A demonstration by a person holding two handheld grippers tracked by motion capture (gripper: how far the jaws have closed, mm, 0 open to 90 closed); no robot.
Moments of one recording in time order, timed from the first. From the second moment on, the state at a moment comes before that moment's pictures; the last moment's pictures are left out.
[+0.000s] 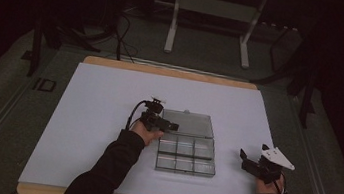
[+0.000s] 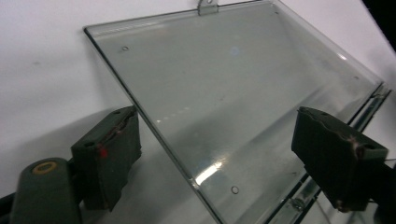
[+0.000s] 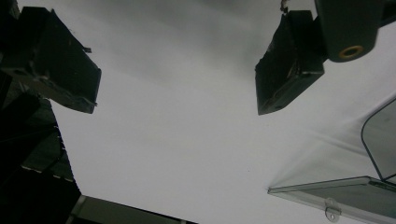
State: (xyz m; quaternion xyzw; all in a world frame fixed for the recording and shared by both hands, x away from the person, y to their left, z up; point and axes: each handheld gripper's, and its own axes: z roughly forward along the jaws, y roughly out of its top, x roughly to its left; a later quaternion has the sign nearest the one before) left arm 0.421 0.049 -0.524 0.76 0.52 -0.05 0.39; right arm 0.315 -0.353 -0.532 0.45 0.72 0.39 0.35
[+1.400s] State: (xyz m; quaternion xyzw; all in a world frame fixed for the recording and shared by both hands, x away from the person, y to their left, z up) left arm 0.404 0.091 -0.504 0.76 0.41 -0.03 0.50; right arm 0.355 -0.256 -0.476 0.34 0.78 0.47 0.25
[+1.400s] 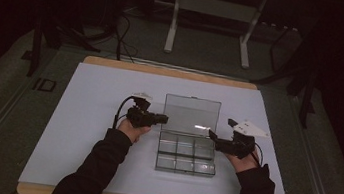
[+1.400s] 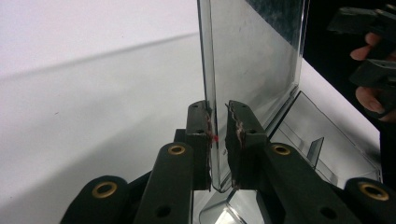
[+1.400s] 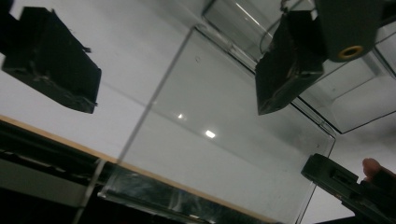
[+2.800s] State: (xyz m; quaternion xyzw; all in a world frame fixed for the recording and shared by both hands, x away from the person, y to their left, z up) left arm 0.388 0.093 -0.474 0.77 0.38 0.02 0.51; right arm 0.369 -0.255 -0.462 0.35 0.80 0.45 0.22
